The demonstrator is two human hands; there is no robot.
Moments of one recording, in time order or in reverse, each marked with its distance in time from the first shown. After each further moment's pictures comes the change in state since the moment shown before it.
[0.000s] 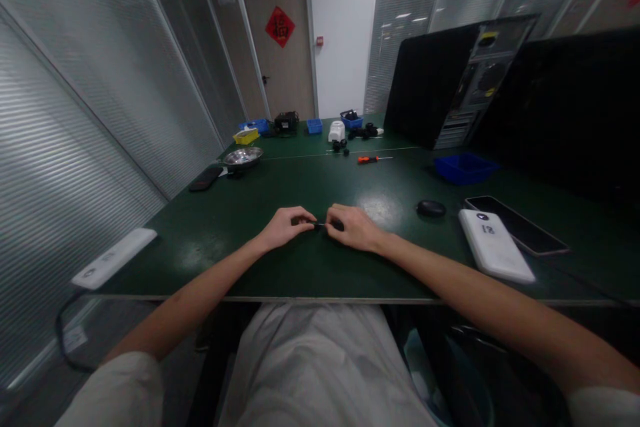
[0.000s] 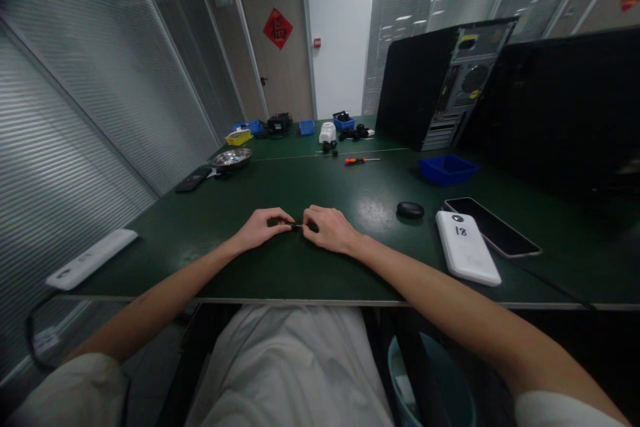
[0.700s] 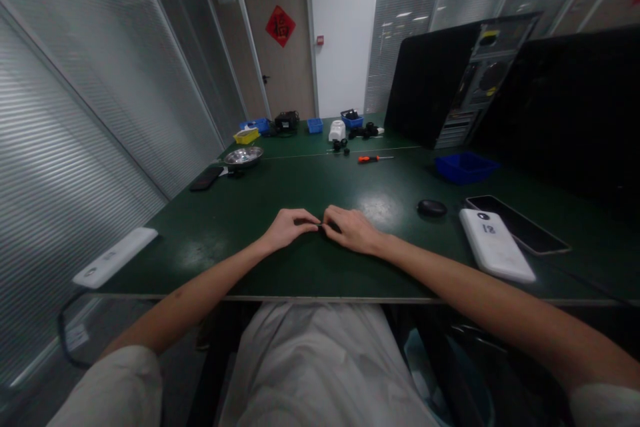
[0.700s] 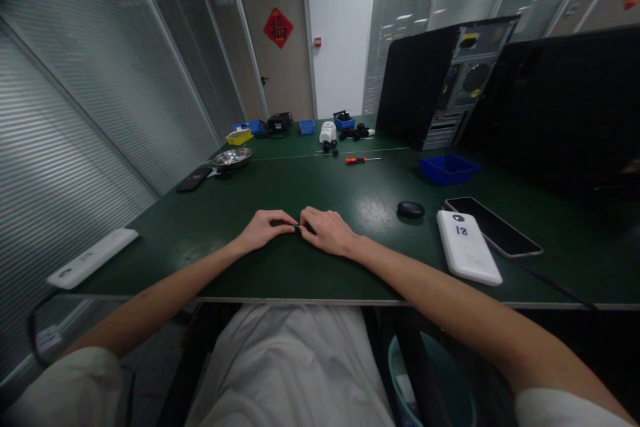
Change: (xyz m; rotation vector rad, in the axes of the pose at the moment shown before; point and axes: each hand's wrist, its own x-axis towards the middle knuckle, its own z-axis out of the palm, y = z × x) left_hand -0.001 0.003 0.008 -0.095 0.018 0.018; right_hand -0.001 -0.002 0.006 -0.054 -0.034 -0.038
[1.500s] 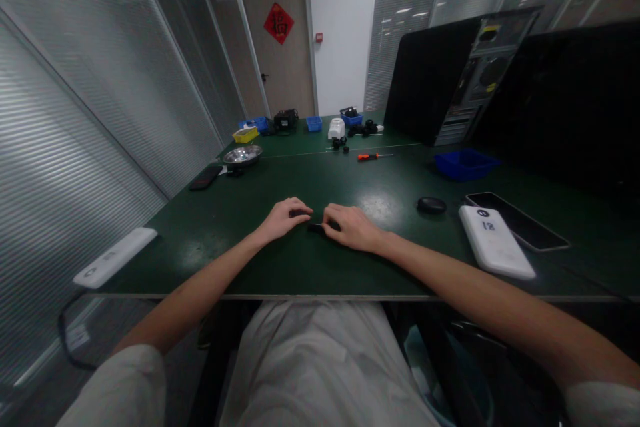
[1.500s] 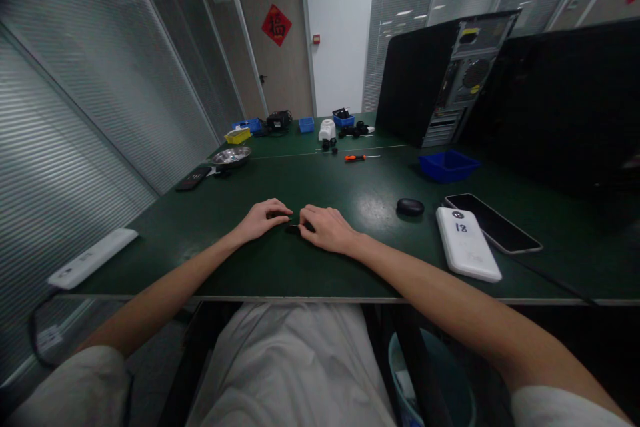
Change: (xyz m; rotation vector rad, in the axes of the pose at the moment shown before) left_hand 0.009 -0.017 -0.019 0.213 -0.003 -0.014; right_hand 0.001 -0.002 -0.004 0.012 -0.010 0.019
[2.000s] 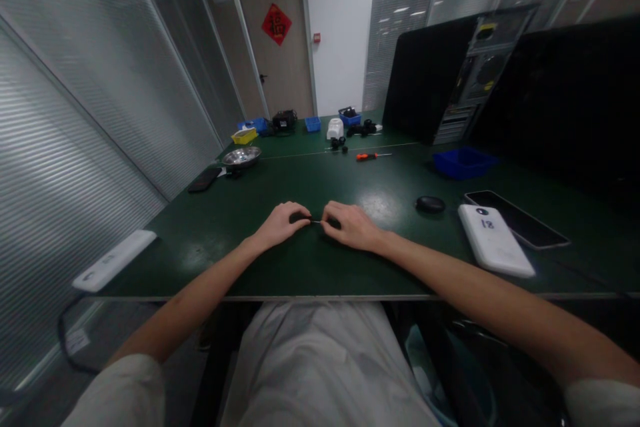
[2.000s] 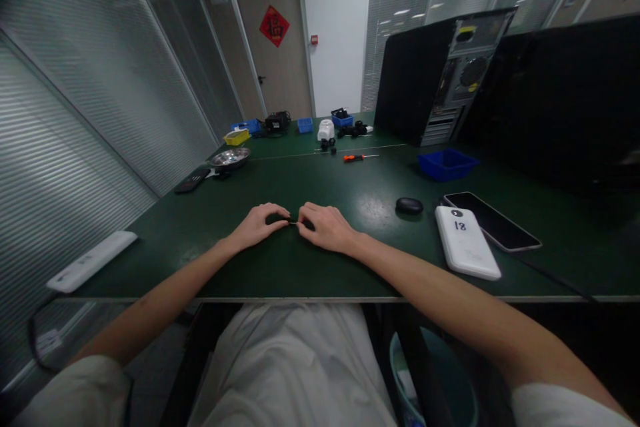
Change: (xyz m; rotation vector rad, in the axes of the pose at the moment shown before) left_hand -0.006 0.016 0.001 0.118 -0.001 0.069; right_hand -0.001 0.000 -0.001 0.018 0.082 -0.014
